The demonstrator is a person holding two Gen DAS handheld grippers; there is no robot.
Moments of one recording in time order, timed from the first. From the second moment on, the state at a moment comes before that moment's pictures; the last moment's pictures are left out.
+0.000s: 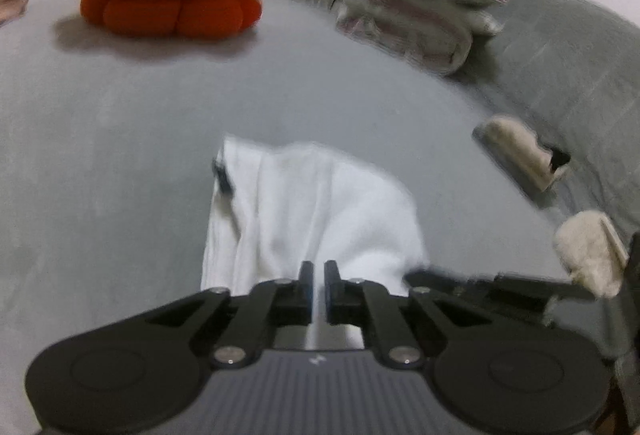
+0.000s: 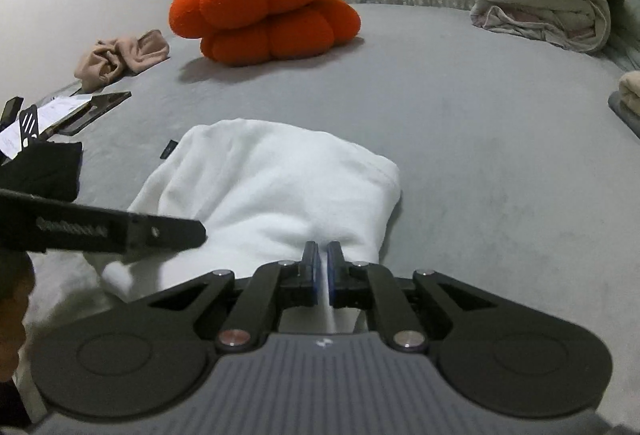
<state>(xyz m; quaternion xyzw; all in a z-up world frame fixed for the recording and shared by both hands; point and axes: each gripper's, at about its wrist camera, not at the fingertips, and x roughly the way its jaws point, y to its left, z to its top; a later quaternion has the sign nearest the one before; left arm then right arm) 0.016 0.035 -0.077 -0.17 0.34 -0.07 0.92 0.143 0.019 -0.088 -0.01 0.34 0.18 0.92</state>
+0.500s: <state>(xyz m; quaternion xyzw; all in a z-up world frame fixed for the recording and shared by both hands) 0.026 0.037 -0.091 -0.16 0.37 -0.05 0.92 0.198 0.012 -0.070 -0.01 0.35 0.20 0.92</state>
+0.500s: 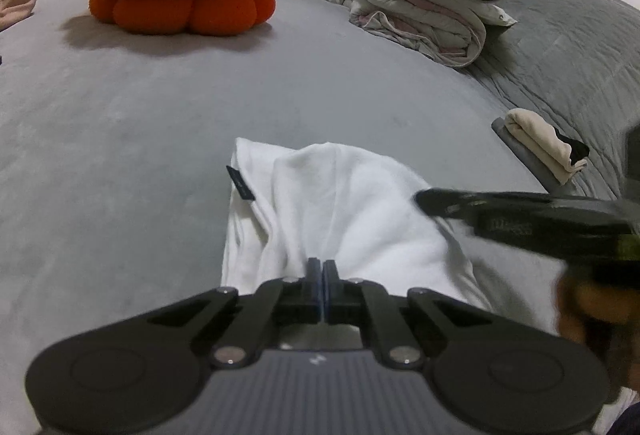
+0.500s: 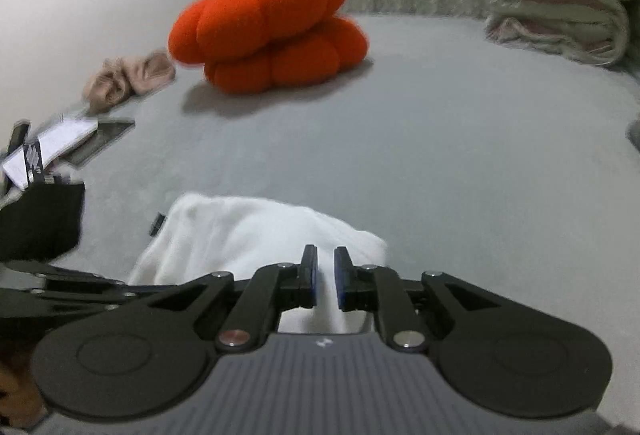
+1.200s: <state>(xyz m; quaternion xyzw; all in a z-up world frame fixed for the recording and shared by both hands) 0.073 0.057 -0.093 -0.18 0.37 -0.04 0.91 0.215 0.015 -0.081 -0.02 0.37 0.21 0.91</state>
